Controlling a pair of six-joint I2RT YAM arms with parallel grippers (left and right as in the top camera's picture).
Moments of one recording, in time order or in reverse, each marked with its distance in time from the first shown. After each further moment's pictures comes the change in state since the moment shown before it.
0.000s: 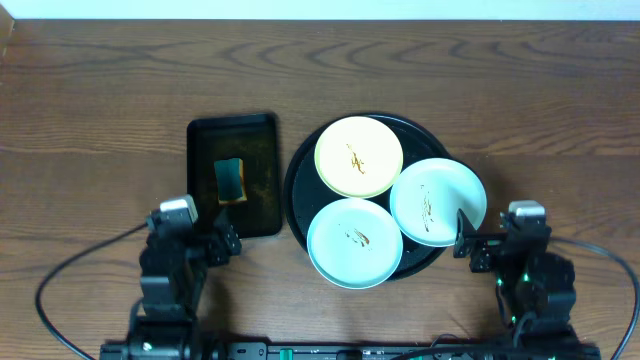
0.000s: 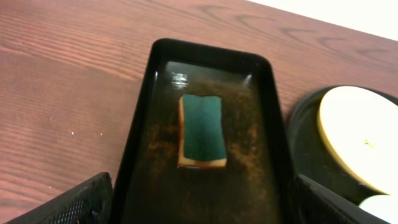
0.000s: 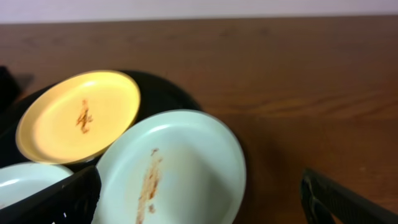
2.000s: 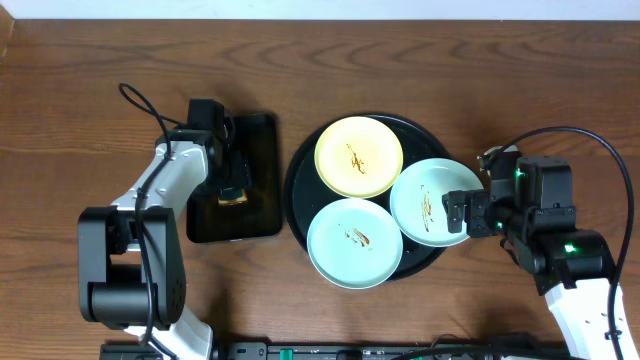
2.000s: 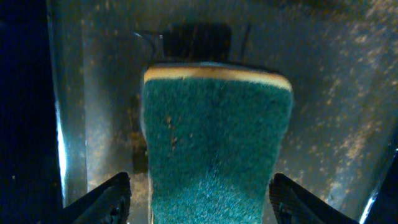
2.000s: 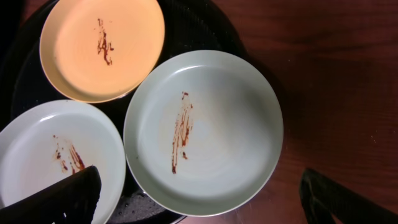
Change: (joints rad) left arm 0.000 1.382 0.742 -0.239 0.033 -0.009; right arm 0.000 0.661 0.535 -0.399 -0.126 -0.060
